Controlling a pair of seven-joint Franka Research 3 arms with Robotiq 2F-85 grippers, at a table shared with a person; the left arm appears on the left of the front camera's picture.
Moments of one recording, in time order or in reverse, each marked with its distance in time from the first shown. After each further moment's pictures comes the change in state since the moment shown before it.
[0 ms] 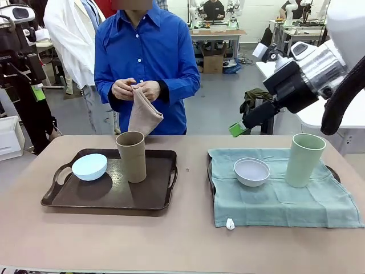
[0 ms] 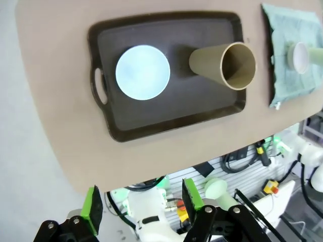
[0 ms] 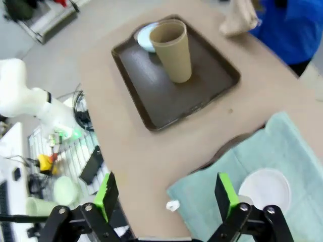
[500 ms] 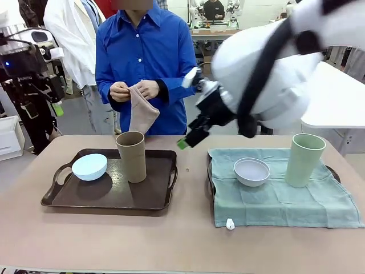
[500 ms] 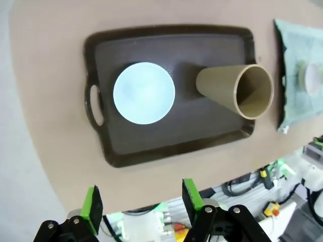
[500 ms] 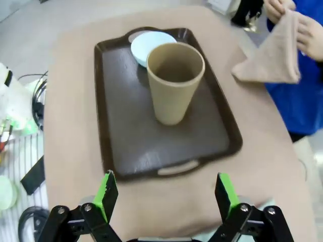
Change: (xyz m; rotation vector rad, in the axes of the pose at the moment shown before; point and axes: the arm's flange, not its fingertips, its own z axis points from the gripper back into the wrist) left arm 0.012 -0.007 -0.058 0.013 -0.063 0.054; right arm 0.071 -0.003 -0.152 -0.049 -0.002 0.338
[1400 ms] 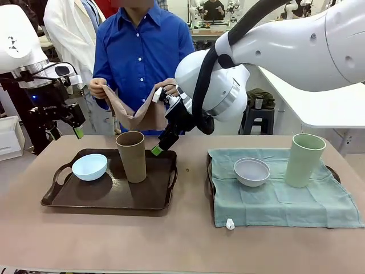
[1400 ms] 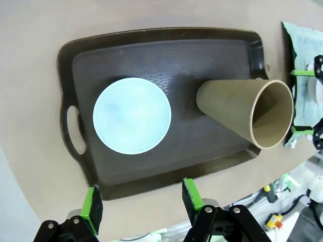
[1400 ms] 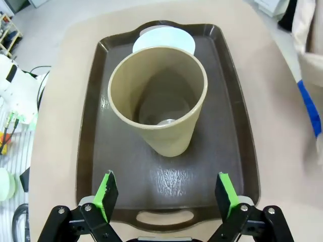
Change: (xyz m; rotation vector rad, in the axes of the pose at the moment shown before) left arm 0.013 -0.013 -0.073 -0.027 -0.032 -0.012; right arm 0.016 -0.071 -0.113 0.234 0.029 0.038
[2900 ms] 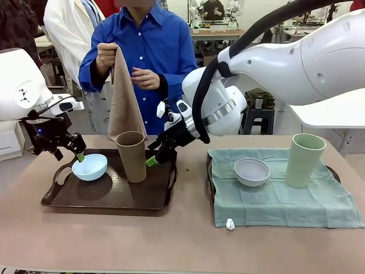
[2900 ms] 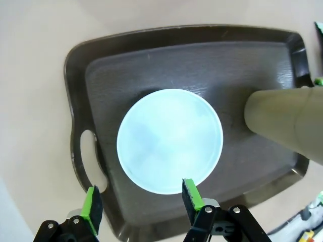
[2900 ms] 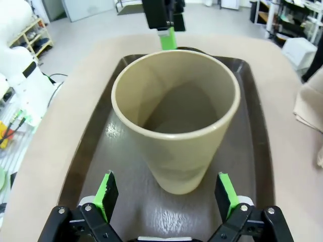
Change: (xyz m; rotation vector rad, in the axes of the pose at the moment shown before) left arm -0.011 0.028 -0.088 0.078 -0.109 -0.055; right arm -0.036 -0.021 -0.062 0.147 -0.231 0.144
